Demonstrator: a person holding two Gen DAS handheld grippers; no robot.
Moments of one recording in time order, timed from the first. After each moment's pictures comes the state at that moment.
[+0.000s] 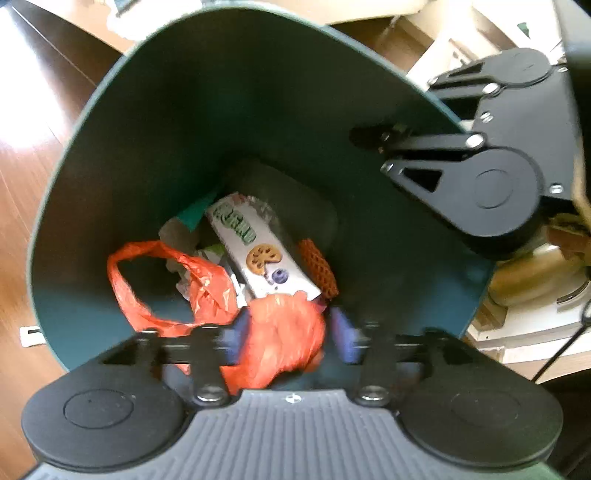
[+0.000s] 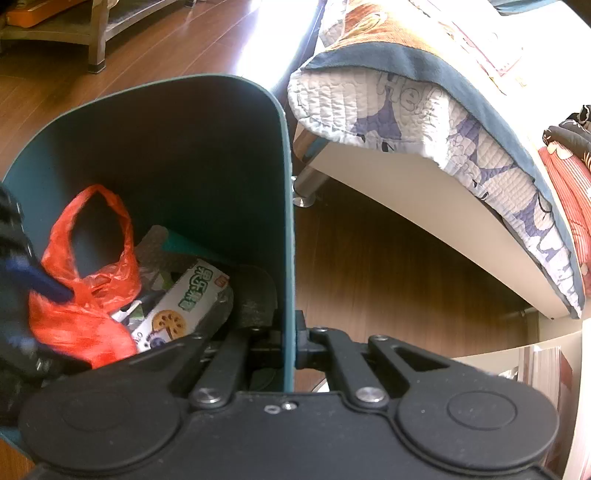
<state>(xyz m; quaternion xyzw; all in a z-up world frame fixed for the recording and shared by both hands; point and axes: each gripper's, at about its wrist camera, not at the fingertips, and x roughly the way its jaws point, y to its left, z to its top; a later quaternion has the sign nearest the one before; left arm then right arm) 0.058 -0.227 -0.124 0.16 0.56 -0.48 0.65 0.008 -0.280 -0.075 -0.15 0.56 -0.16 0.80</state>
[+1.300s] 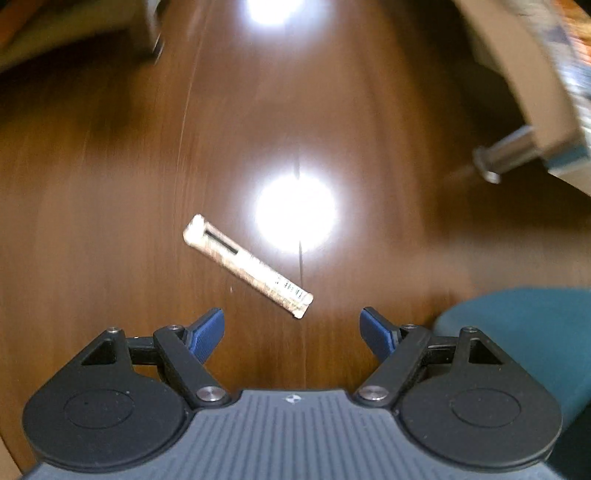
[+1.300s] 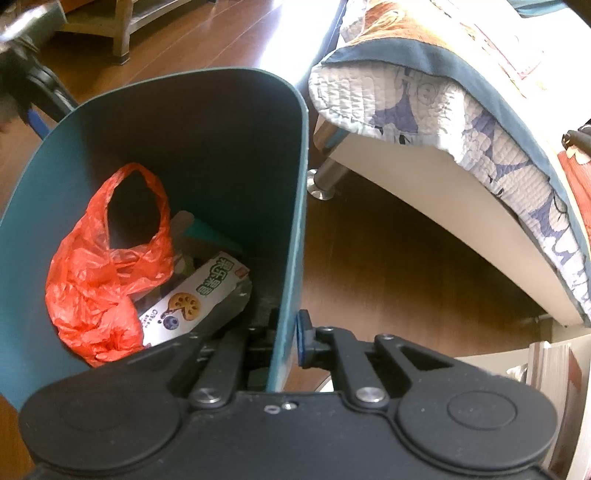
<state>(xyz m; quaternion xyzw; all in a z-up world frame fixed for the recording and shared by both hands) 0.236 -0.068 -0.257 -0.04 0.67 -0.11 0.73 -0.009 -0.278 -0.071 -0.14 0.57 -0.13 0.80</state>
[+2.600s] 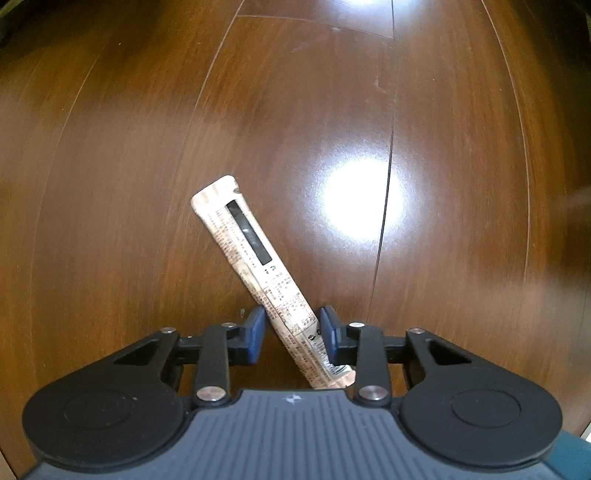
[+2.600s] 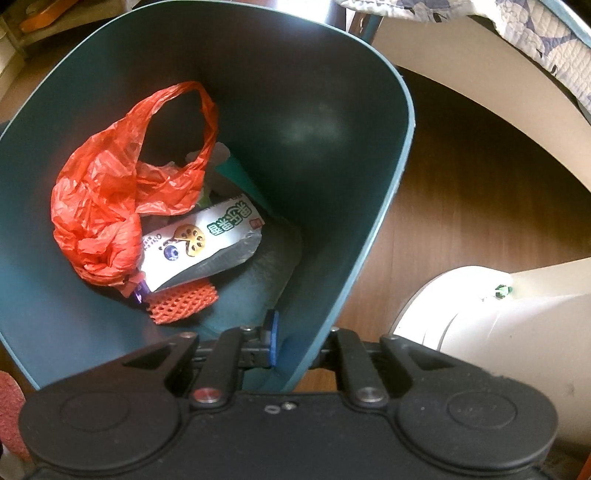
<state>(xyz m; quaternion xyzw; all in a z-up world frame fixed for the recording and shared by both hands) 0.243 -0.109 -0.357 -0.02 0.70 0.02 0.71 -0.043 -0.300 -0.122 0.00 0.65 -0.08 0.76</state>
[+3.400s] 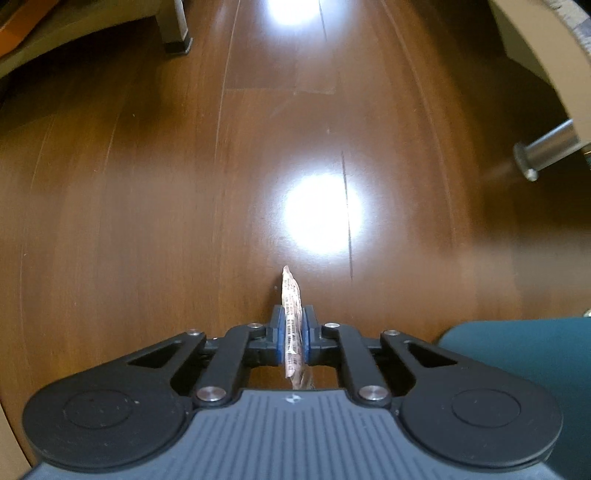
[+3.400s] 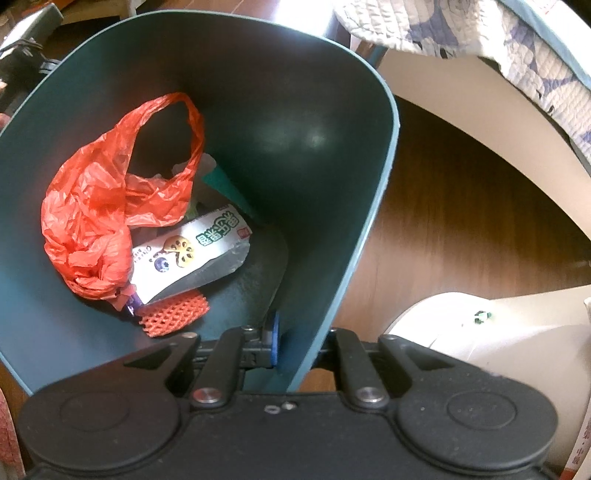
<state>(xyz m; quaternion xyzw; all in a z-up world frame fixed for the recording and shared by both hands) 0.201 -0.078 -0.227 0.00 0.67 -0.09 0.74 -0.041 -0.292 -0.114 -0.04 0.63 -0.10 0.77</state>
